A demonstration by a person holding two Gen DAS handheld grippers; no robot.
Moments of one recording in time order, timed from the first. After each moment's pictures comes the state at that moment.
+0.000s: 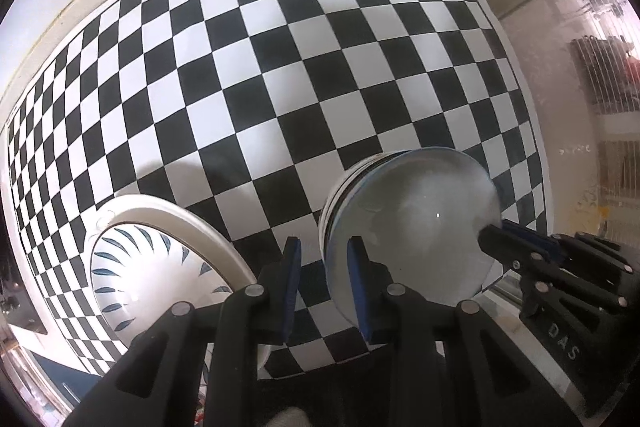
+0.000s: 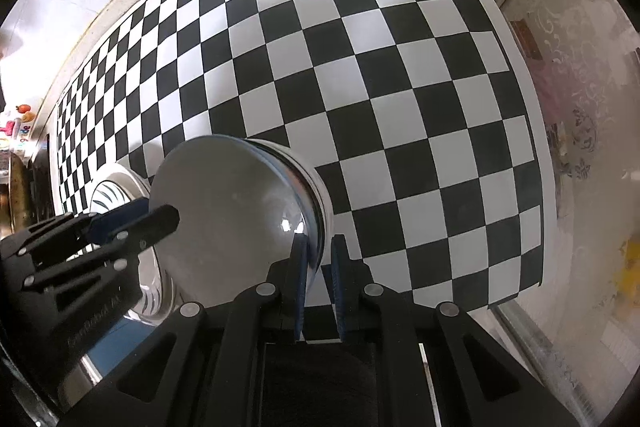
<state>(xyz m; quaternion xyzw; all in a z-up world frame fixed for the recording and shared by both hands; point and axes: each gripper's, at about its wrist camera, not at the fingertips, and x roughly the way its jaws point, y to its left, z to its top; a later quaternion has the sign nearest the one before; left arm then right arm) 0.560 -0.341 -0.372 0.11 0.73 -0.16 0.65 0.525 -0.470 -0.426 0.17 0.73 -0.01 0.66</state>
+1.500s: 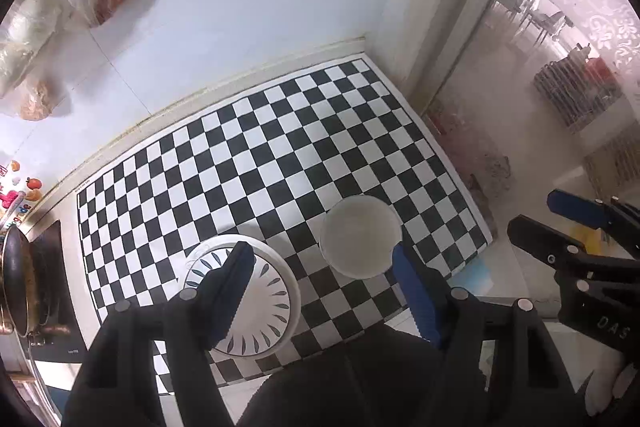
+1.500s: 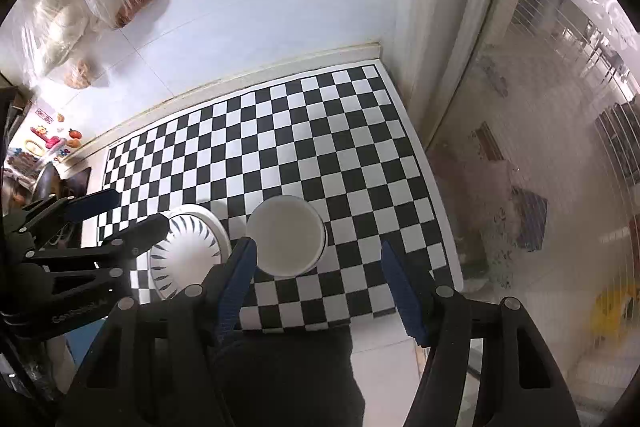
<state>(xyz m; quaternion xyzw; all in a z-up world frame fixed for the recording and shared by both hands) 0.492 -0.305 -0.154 0.13 0.57 -0.22 0.78 0.439 -0.462 -0.173 0.12 0.57 -0.05 0.81</state>
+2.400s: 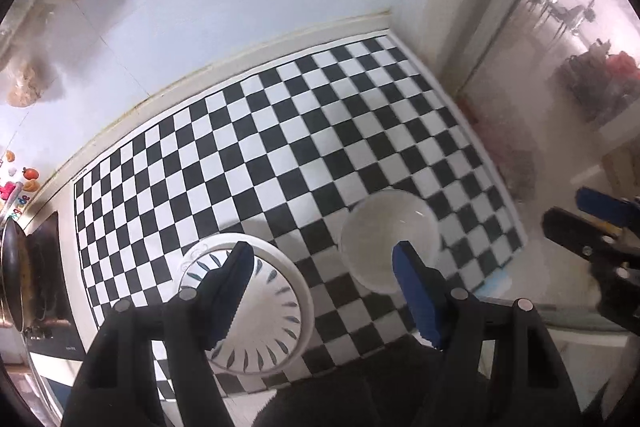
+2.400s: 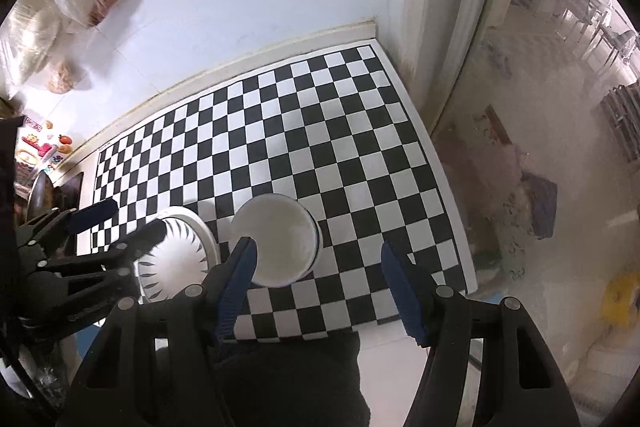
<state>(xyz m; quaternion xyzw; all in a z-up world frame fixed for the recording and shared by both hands) 0.513 -0.308 -0.235 0.14 0.59 -0.17 0.78 0.470 -0.478 -0.245 0.13 0.60 -0.05 0.79</state>
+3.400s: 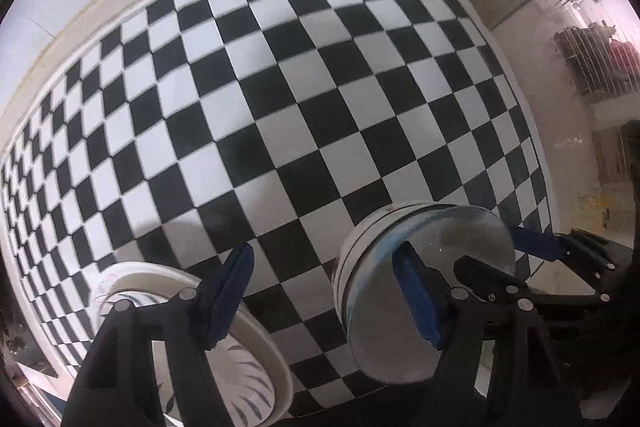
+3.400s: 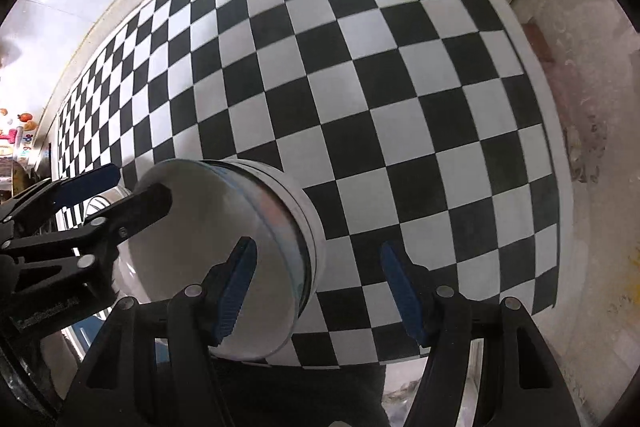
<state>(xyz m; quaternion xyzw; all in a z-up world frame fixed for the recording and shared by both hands) 0.579 -0.338 -0.387 0.12 0.70 -0.20 0.67 0.530 -0.477 -0.464 0.19 0.72 -0.01 0.66</state>
